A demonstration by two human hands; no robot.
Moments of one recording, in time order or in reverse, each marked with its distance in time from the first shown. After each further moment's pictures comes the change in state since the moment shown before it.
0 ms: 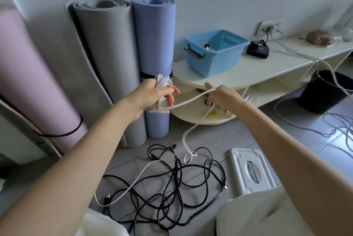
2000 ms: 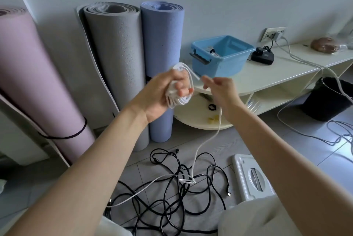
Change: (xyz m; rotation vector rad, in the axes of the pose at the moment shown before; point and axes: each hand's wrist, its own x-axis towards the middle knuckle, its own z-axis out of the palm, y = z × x) left_hand 0.002 0.017 0.004 -0.796 -0.325 0.152; right_hand 0.000 -0.025 0.009 0.535 0.220 -0.256
